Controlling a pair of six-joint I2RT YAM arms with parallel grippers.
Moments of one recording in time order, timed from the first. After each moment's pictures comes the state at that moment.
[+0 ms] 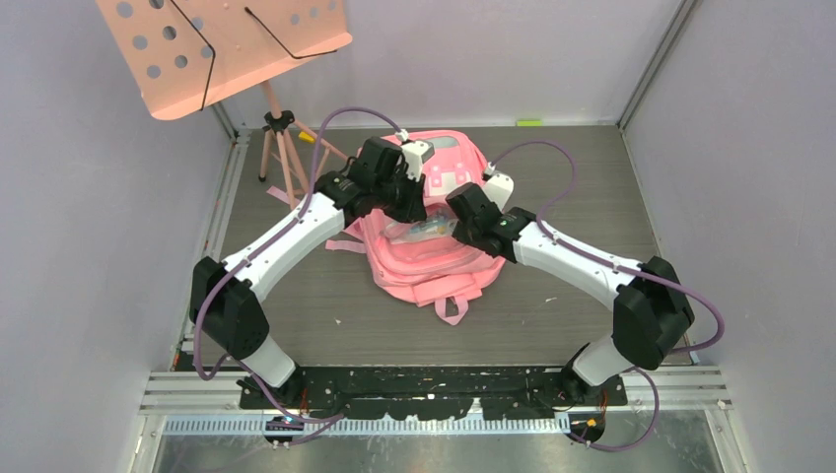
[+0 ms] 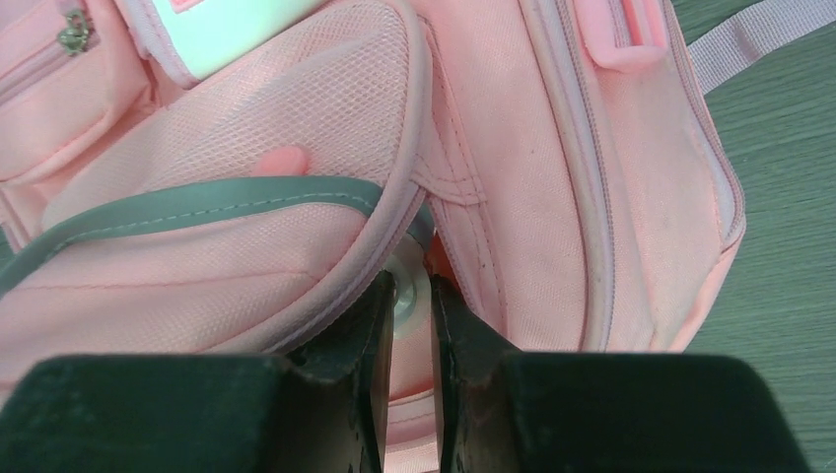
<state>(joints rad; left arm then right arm) -0.63 1.59 1.46 -0.59 0.24 -0.16 0.72 1.51 1.14 -0.49 0.46 0.94</state>
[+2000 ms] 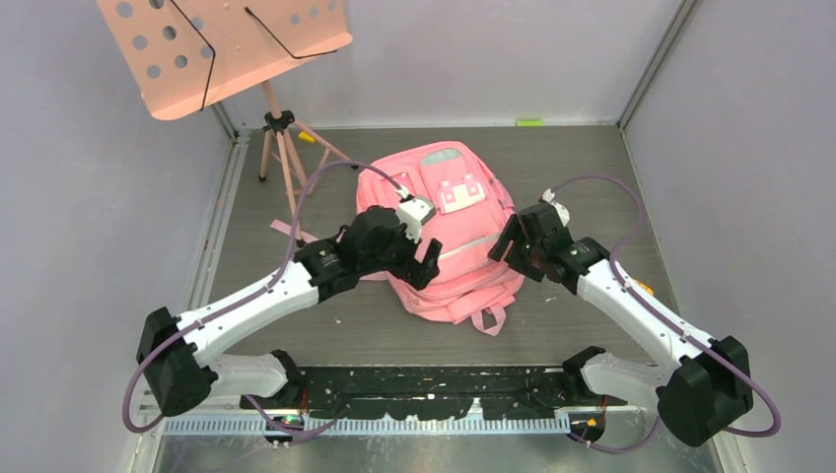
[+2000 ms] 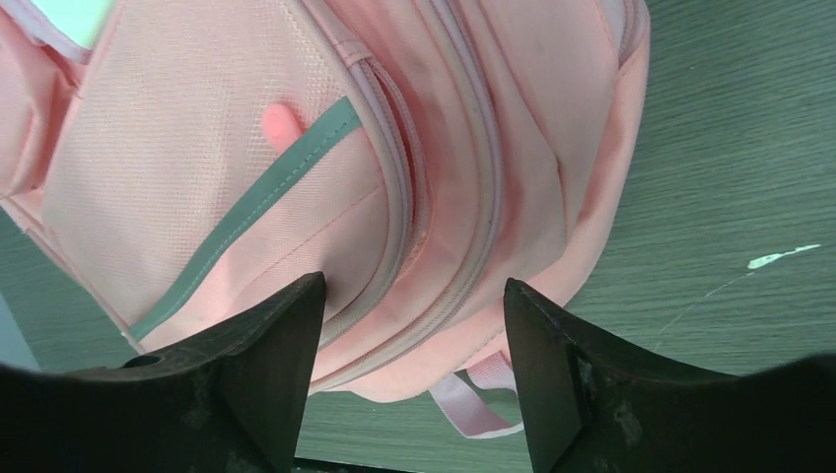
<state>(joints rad) -0.90 1.24 1.03 -0.37 0.01 -0.18 0.48 1.10 0.81 -0.60 0.14 0.87</state>
